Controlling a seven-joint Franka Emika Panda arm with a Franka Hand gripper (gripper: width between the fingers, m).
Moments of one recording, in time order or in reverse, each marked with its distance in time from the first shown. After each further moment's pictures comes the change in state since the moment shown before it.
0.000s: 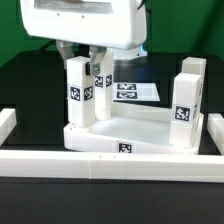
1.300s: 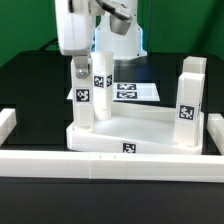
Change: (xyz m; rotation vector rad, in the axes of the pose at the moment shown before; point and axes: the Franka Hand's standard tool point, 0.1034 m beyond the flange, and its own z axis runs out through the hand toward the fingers) arm 0.001 -0.002 0.002 0.054 -0.042 0.939
